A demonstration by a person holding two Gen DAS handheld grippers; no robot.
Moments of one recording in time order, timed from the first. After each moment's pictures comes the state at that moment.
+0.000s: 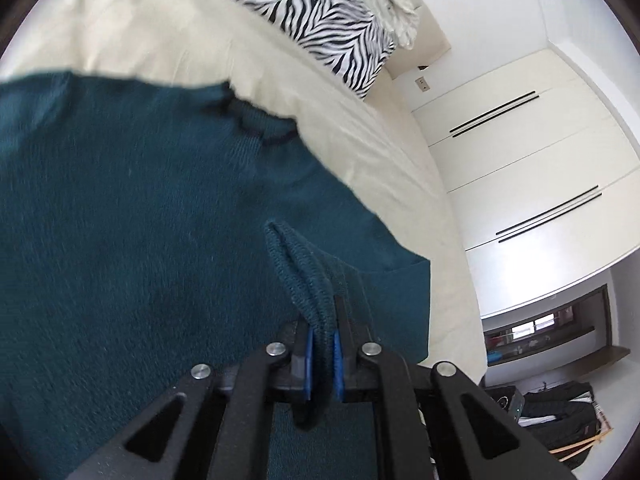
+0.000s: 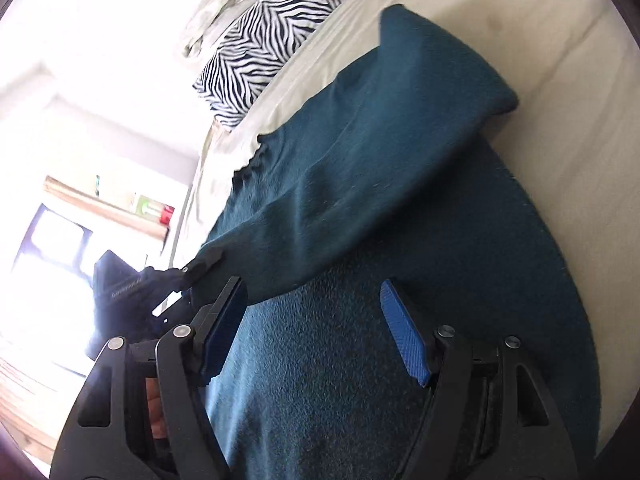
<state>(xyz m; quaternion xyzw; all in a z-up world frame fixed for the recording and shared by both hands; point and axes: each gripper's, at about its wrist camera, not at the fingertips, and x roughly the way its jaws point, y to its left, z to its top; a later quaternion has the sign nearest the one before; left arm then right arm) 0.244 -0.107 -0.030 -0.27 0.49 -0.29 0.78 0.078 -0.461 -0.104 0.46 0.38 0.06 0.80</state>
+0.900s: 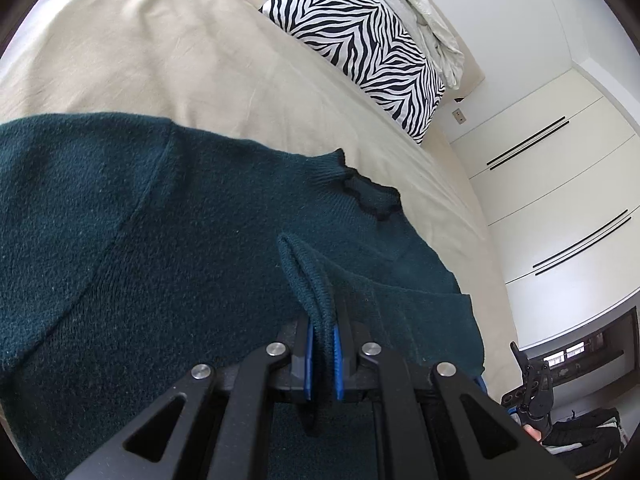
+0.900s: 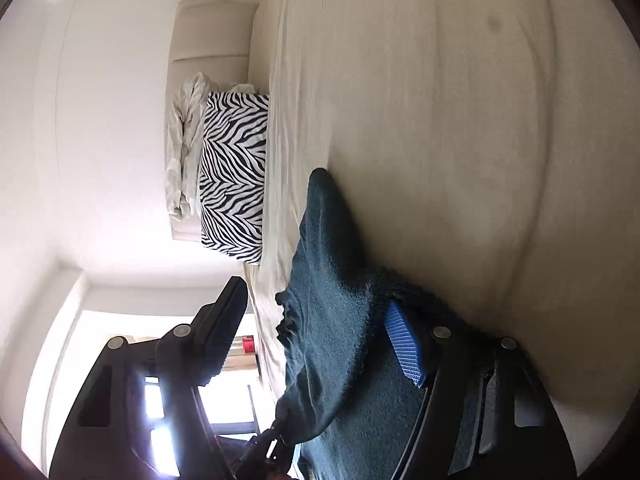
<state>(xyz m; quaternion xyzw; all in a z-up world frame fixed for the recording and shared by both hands) 0.283 -0.029 -0.079 -0.27 0.49 -0.21 0.80 0.139 -0.563 -0.149 0.68 0.22 -0.01 0.69</state>
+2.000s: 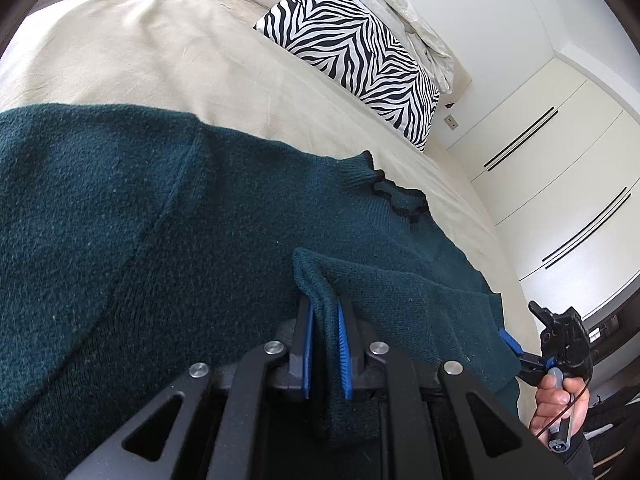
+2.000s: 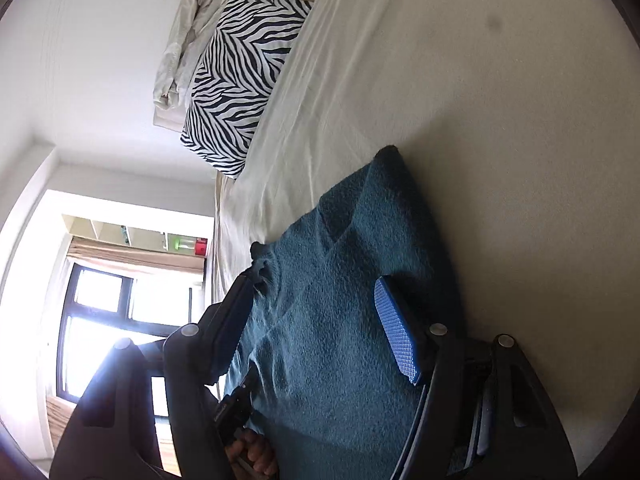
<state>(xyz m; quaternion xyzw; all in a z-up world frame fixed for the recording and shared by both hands) 0.283 -0.018 -0.110 -0.24 0.44 -0.22 0.84 0.258 -0.562 -0.136 0.54 0.37 0.10 0.75</state>
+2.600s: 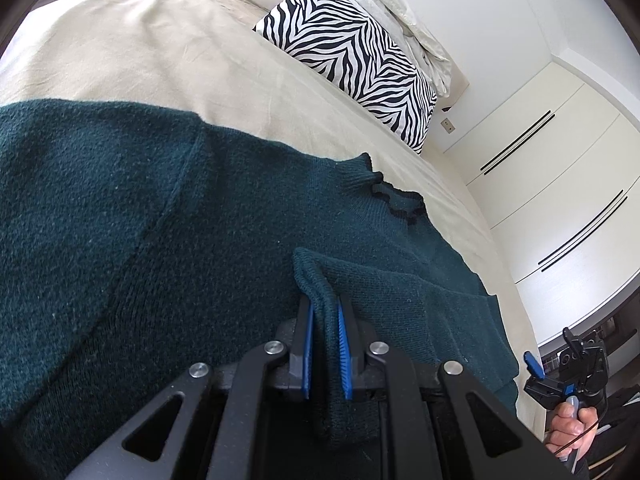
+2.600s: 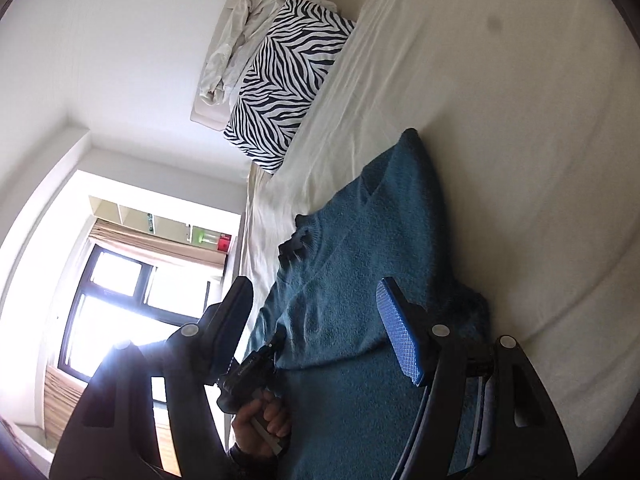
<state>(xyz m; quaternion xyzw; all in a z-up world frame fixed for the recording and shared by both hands) 0.280 -0.012 -0.112 -0.25 0.43 -0.22 0.84 0.171 -0.553 -0.105 0.52 0.33 0.14 0.78</state>
